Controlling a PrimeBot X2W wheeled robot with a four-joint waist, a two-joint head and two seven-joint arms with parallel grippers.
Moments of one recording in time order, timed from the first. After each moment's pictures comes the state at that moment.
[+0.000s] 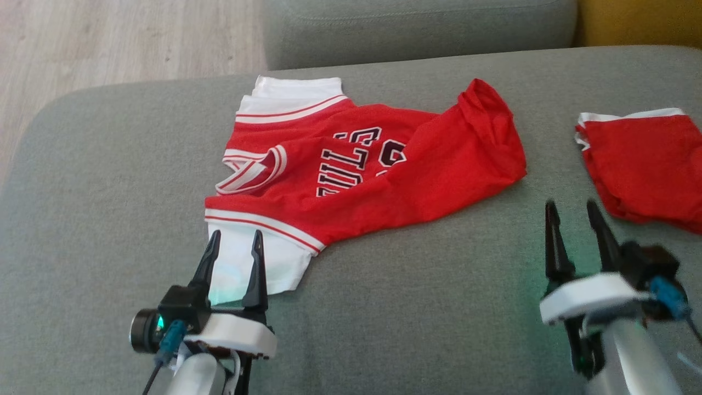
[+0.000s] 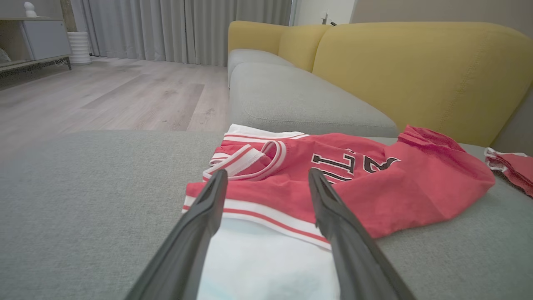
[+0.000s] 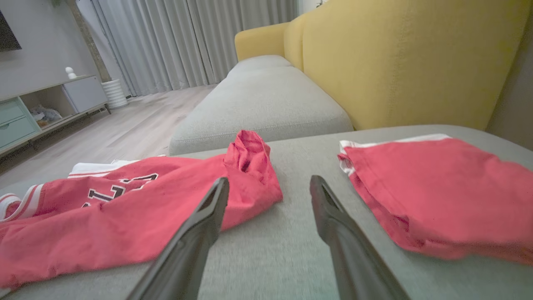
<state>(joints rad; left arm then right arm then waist) -0.17 0.05 -0.27 0.42 -0.26 0.03 -0.25 -0.20 -0.05 -0.04 0.47 0.13 0.13 -0.25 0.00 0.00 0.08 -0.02</state>
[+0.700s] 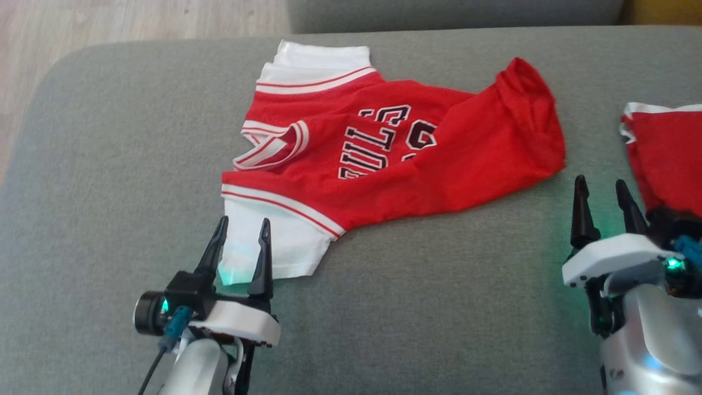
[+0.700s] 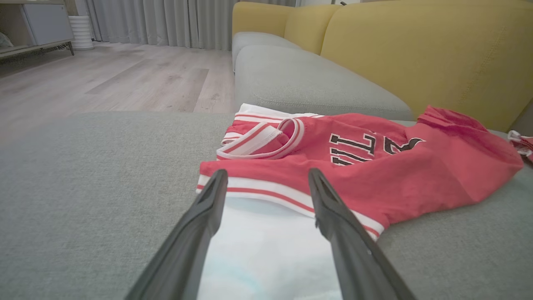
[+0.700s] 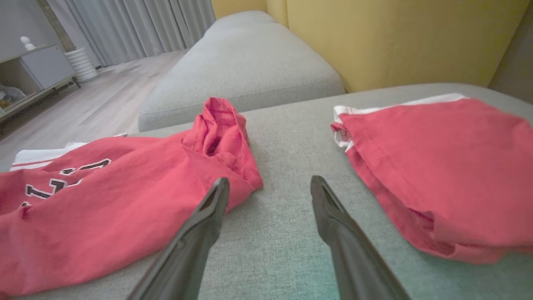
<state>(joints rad) -0.21 0.05 -0.27 0.44 -0.24 0.00 -0.25 -0.30 -0.05 -0.17 0.55 0.10 0.13 -0.15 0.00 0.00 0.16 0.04</state>
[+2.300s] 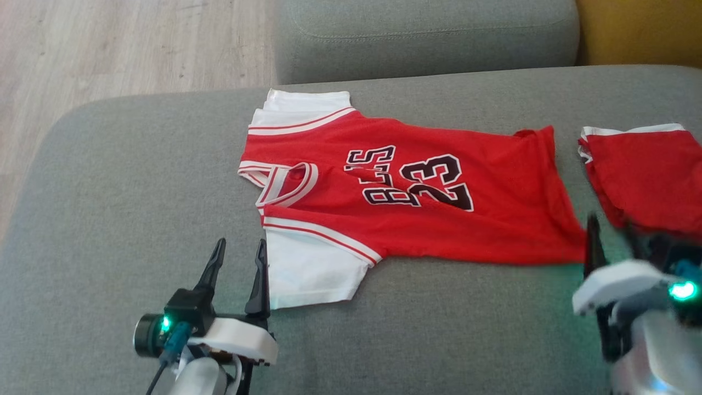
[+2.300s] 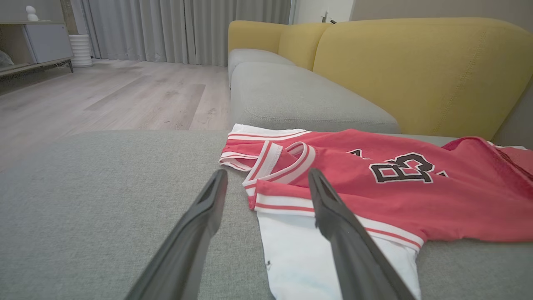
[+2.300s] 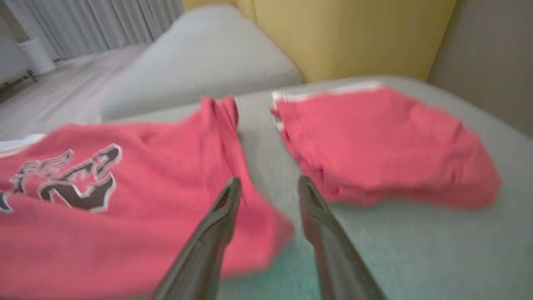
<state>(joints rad) -0.17 0.05 -0.27 0.48 -0.25 0.01 -0.25 -0.28 -0.05 -0.27 0.68 0.00 0.13 -0.13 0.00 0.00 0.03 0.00</state>
